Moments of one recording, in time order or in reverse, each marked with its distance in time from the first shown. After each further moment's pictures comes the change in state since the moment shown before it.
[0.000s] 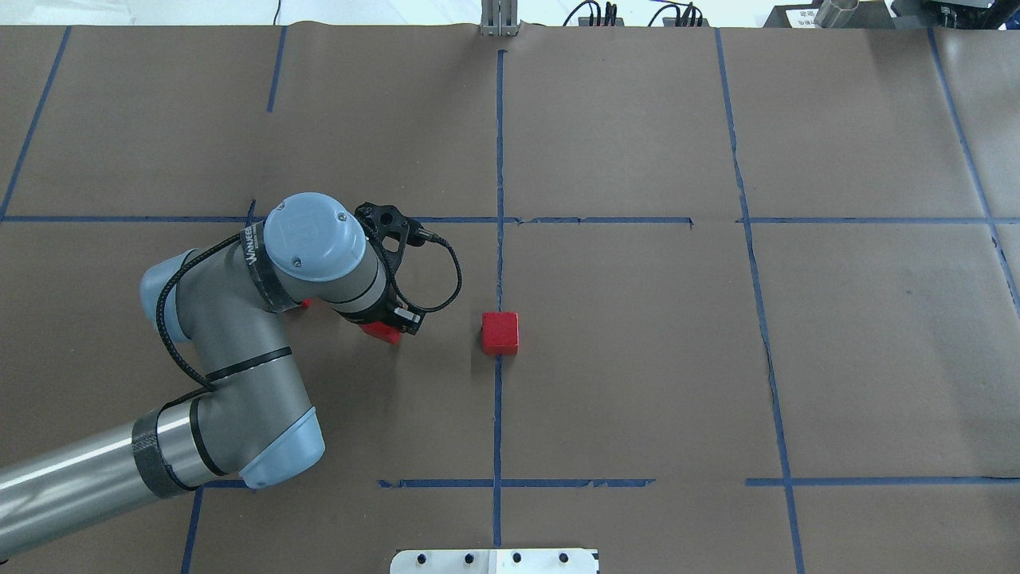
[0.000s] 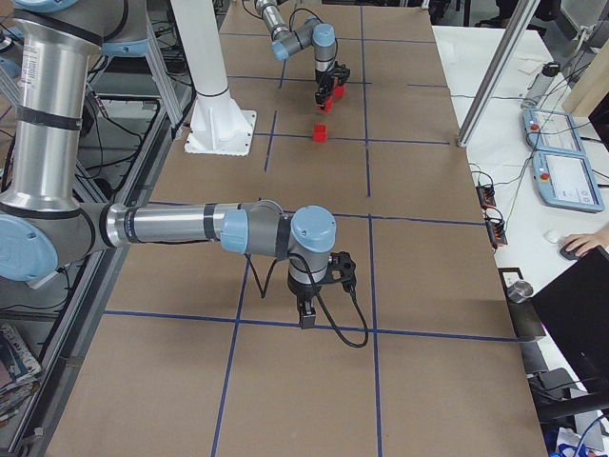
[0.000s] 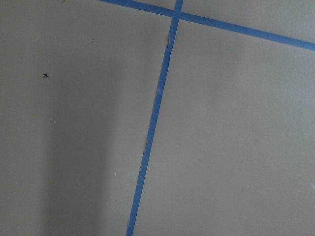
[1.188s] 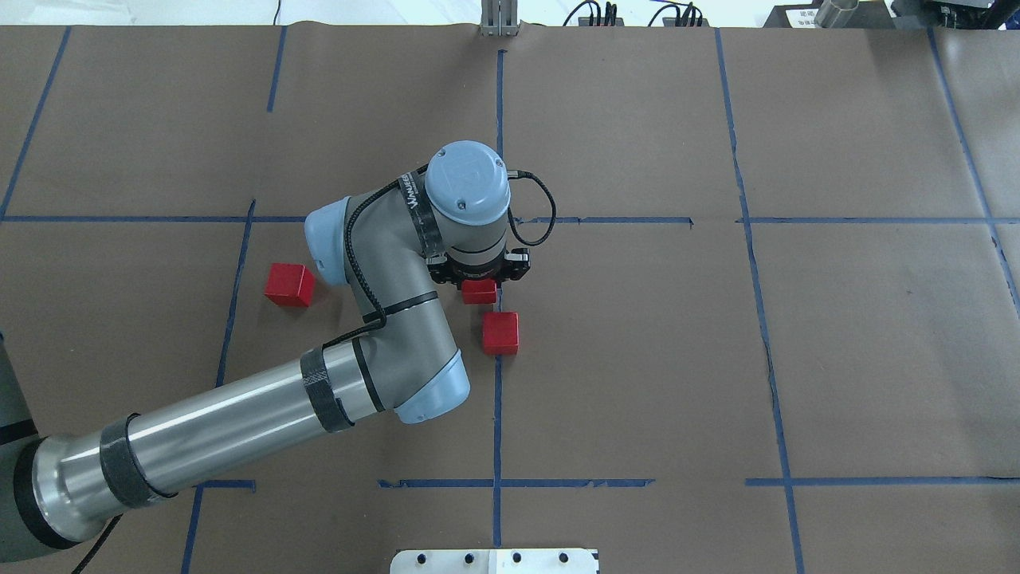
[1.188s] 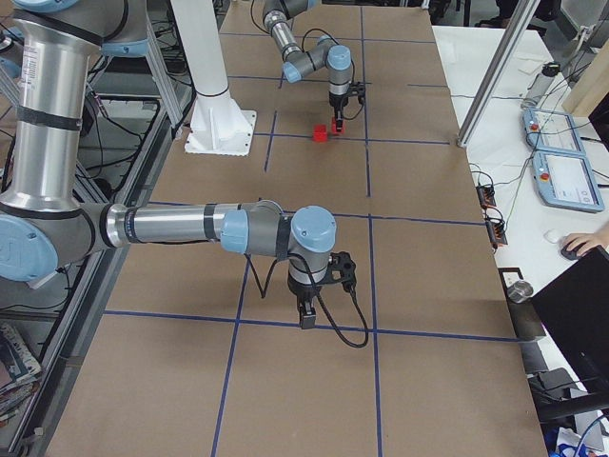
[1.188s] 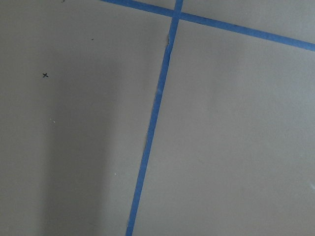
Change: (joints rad) left arm 0.005 -0.337 0.366 -0.008 0.003 -0.380; right arm 0.000 0.001 0.000 0.001 -0.001 -0.002
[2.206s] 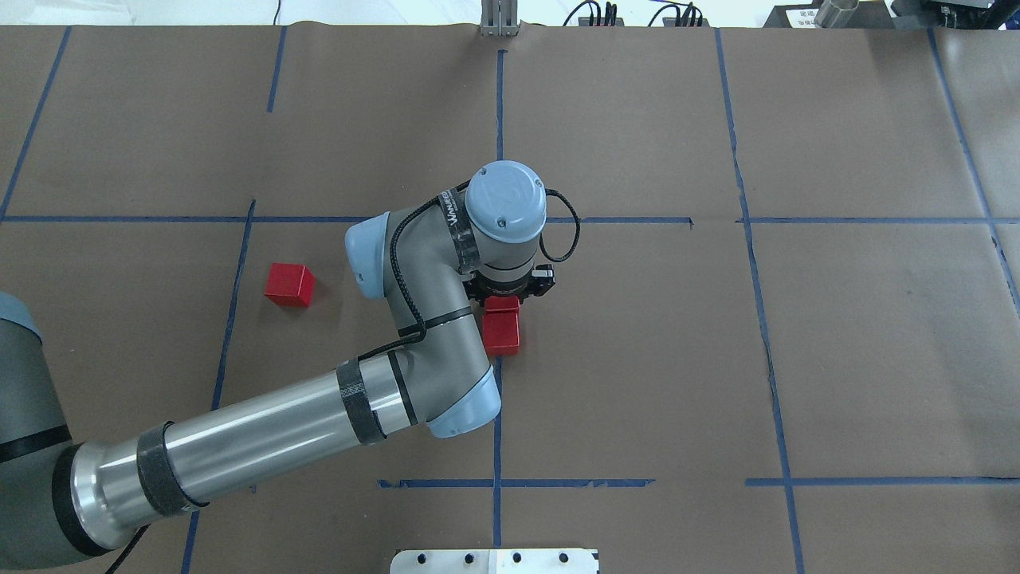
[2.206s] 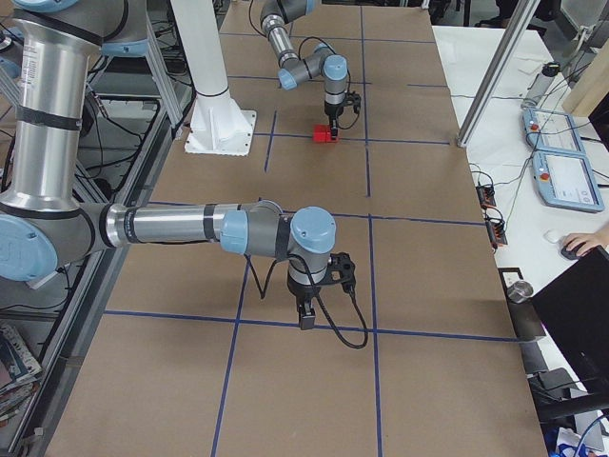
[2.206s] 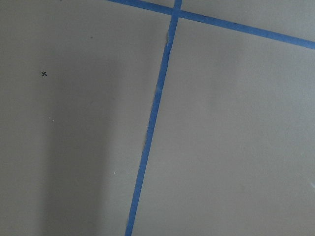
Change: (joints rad) left arm 0.032 -0.057 0.073 -0.001 0.001 -0.035; right arm 0.000 -0.001 -0.002 -0.001 0.000 0.000
